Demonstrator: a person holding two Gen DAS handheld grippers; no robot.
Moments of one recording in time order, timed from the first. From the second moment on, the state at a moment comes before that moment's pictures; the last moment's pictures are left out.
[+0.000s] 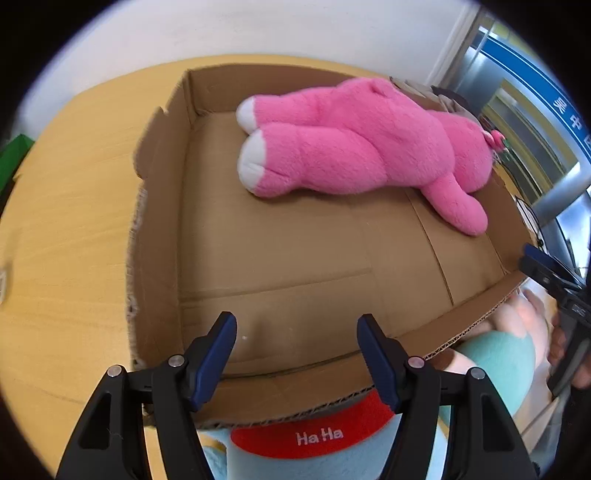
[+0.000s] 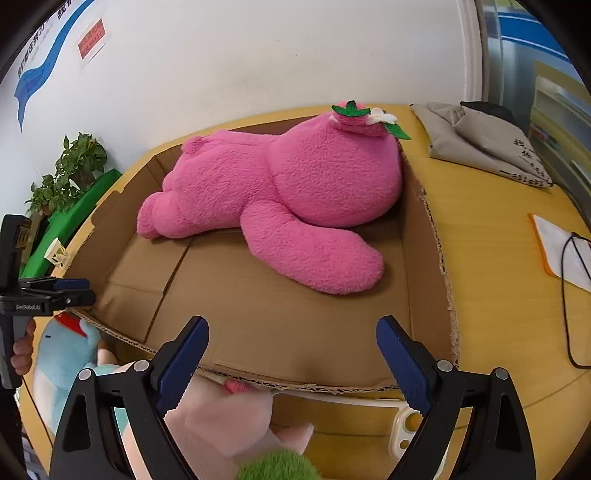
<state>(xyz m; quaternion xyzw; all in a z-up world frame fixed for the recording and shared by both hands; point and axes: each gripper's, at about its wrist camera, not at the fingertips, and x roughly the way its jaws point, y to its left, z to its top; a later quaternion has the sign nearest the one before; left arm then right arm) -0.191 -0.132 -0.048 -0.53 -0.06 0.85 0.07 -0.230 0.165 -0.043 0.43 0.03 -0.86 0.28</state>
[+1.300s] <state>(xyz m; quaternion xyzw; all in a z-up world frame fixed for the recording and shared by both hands) 0.002 -0.031 0.072 -0.35 -0.01 0.94 0.03 -0.035 0.225 0.050 0.29 0.05 -0.93 0.21</state>
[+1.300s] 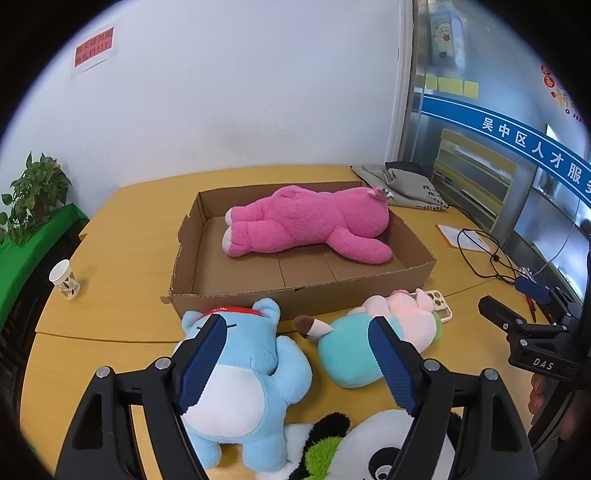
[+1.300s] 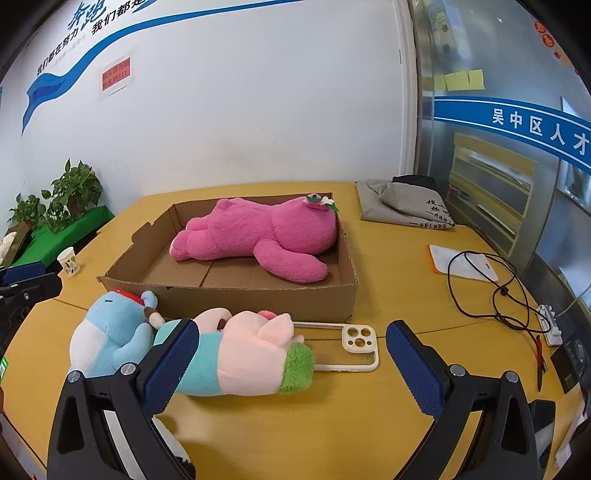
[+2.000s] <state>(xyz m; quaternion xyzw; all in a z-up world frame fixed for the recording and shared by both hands) -0.005 -0.037 0.057 -0.36 -0.04 0.93 0.05 -0.034 0.211 0.044 0.30 0.07 -0.92 0.22</state>
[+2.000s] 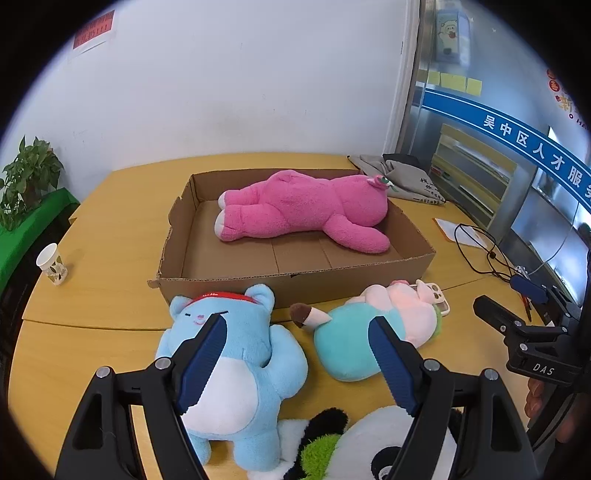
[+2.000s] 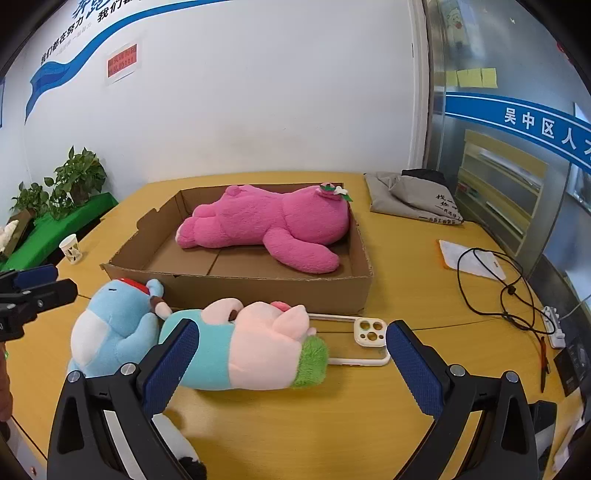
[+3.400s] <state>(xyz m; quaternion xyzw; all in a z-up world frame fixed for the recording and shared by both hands) -0.102 -0.009 -0.043 -0.54 -0.16 0.80 0.22 -0.081 0.242 -0.003 0.37 0.03 -0.89 0.26</state>
